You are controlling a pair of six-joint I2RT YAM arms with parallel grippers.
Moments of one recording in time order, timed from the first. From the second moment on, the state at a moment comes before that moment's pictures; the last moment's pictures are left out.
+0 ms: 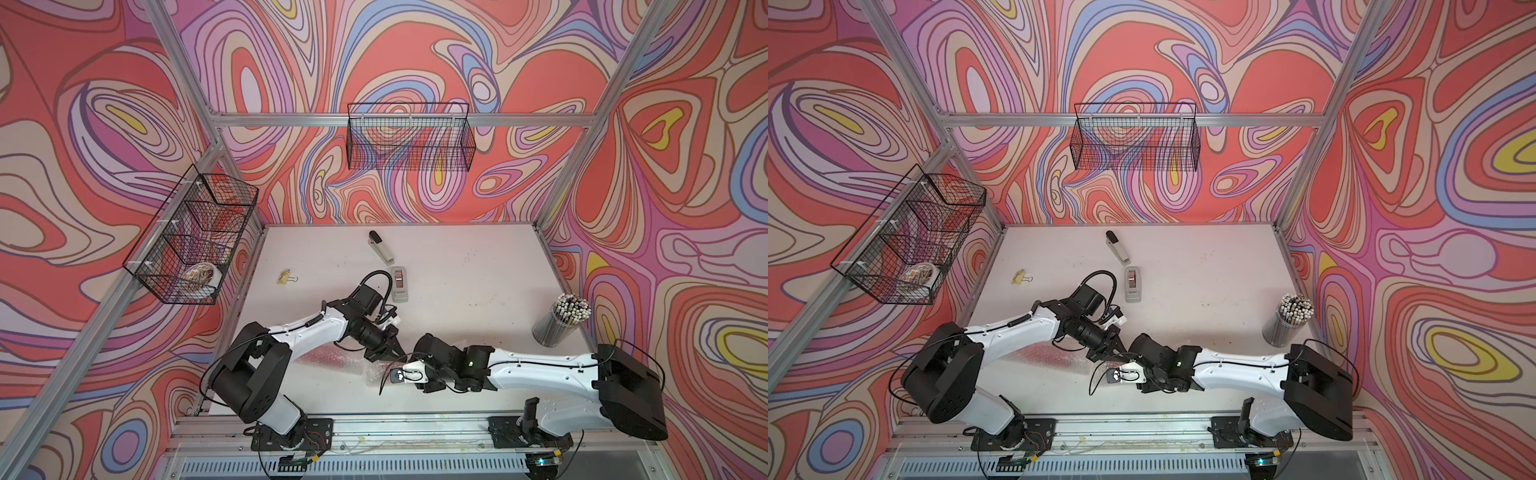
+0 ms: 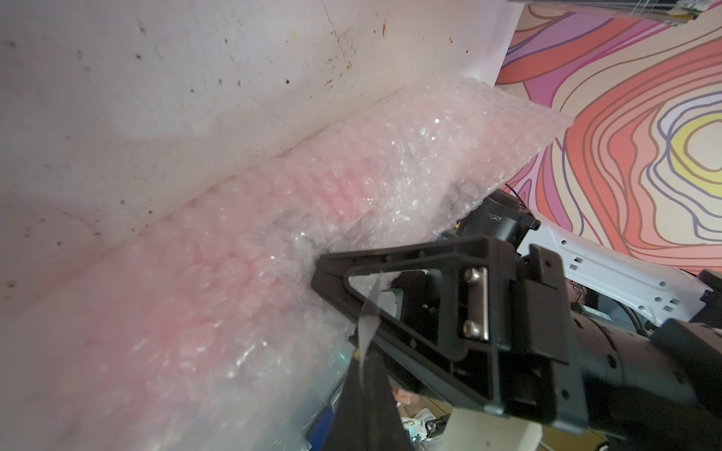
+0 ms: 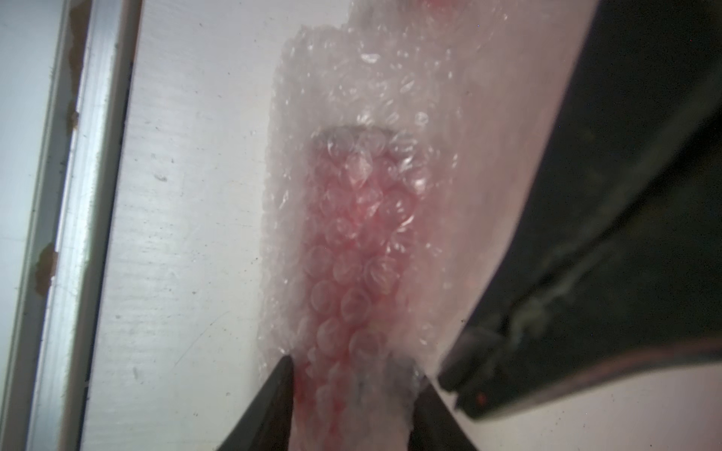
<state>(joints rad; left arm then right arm) -0.62 1.55 0.85 -0.53 0.95 -0.71 1.13 1.37 0.70 -0.31 0.06 -0.68</state>
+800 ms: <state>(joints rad) -0.64 1.61 0.74 -0.36 0.99 -0.75 1.13 1.35 0.69 -0.37 0.06 -0.65</state>
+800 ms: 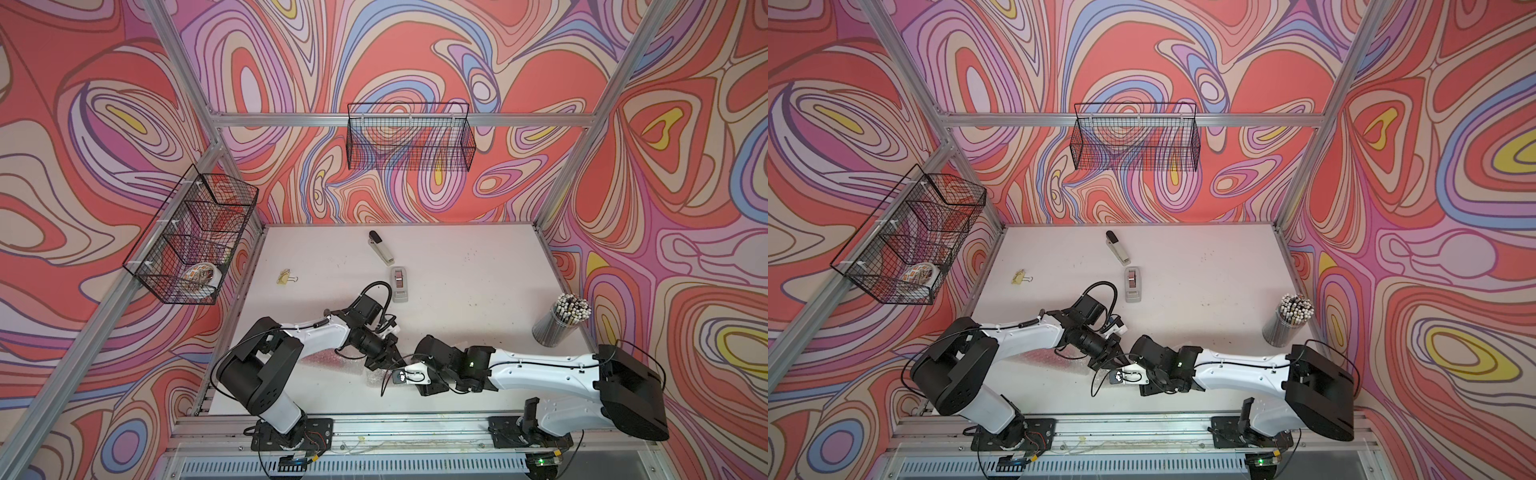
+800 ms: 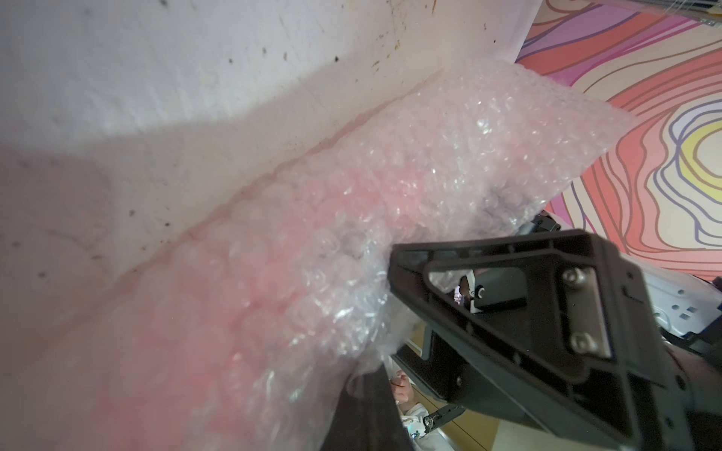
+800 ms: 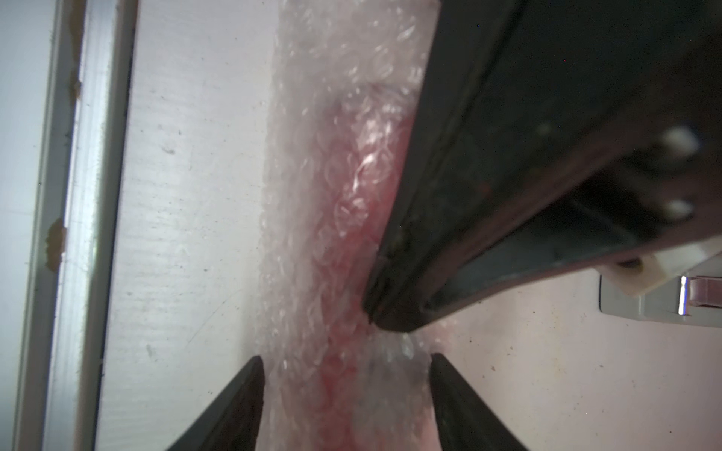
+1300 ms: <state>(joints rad) -0.64 1.62 0.74 -0.36 1.00 -0.74 0.96 1.09 0.64 -0.23 -0.10 -0.39</state>
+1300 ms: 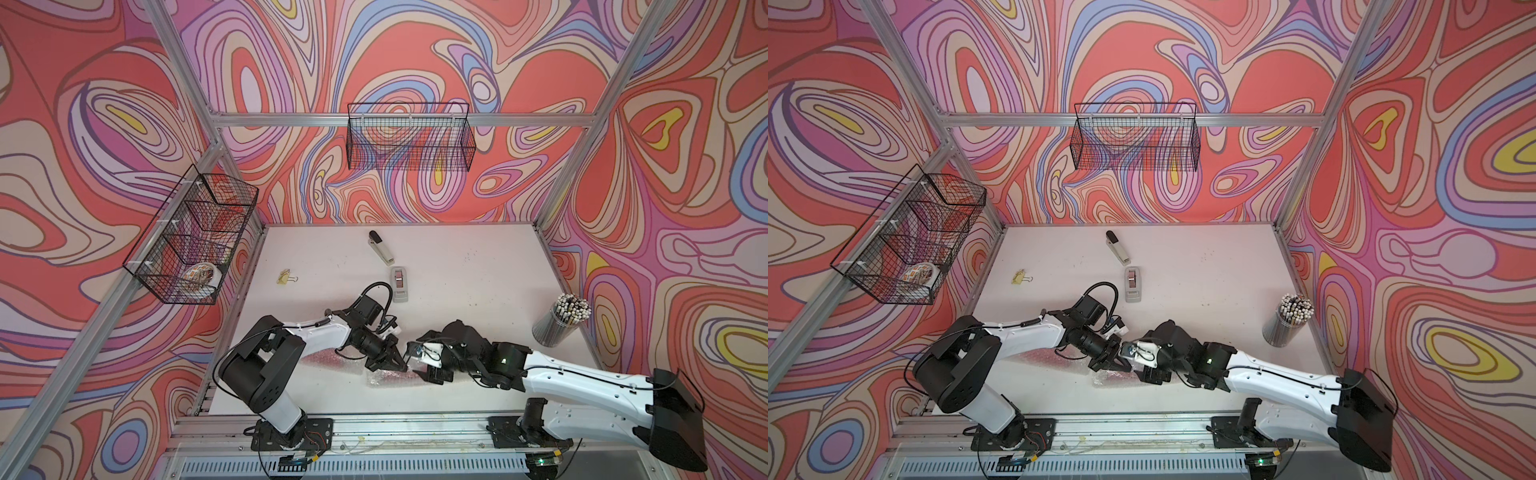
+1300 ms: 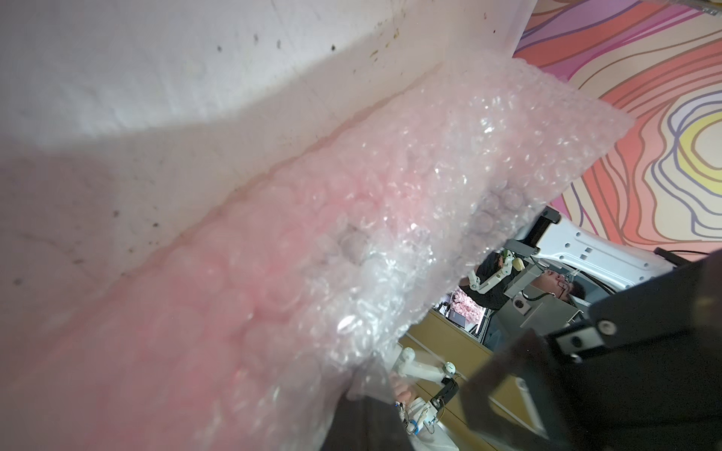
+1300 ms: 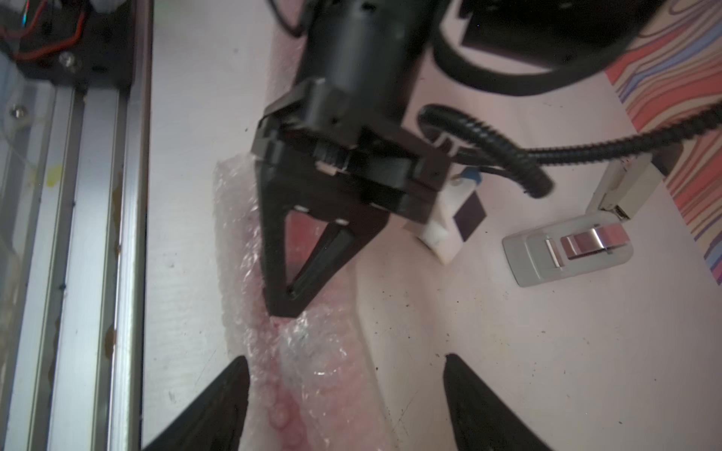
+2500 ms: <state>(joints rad) -0.65 1.62 0.76 -0.40 0.98 -0.73 0.84 1.42 0.59 0.00 -0.39 0.23</state>
